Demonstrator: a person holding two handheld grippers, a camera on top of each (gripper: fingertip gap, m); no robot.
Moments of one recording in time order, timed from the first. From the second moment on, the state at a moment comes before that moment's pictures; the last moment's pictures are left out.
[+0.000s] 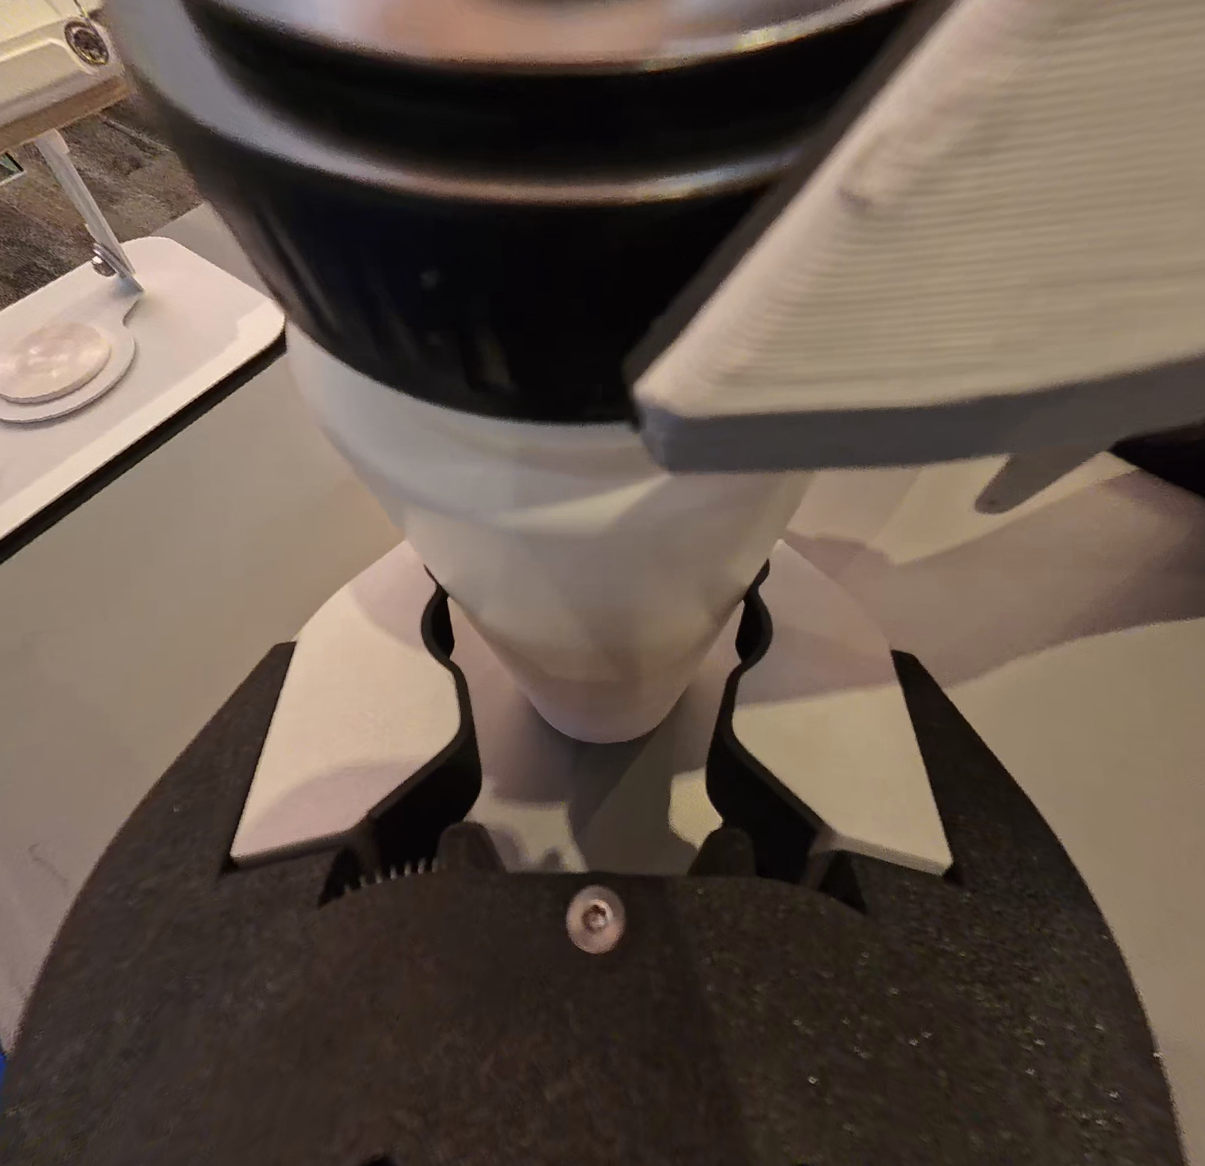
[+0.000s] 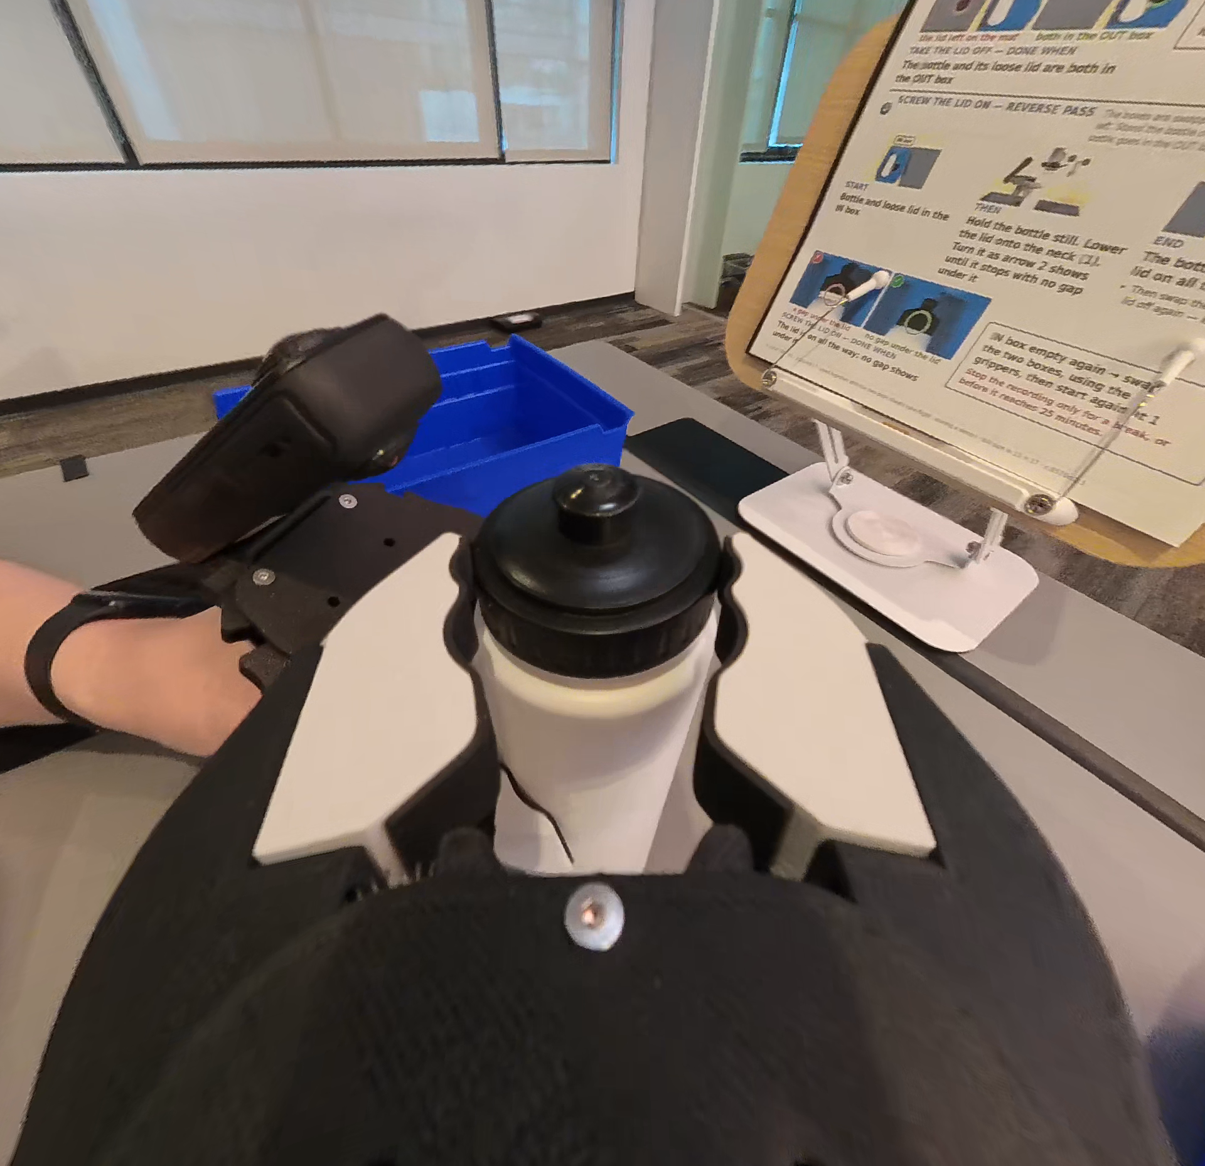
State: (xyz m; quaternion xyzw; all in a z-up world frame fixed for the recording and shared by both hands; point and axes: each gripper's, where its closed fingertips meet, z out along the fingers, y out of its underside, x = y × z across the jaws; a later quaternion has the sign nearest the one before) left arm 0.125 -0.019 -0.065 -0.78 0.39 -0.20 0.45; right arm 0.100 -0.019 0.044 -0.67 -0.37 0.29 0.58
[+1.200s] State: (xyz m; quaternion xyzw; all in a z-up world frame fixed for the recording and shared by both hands) left arm 0.121 -0.019 -0.066 -0.77 0.40 -0.23 0.43; right arm 0.112 -0.016 0.054 -0.67 -0.36 0.39 0.52
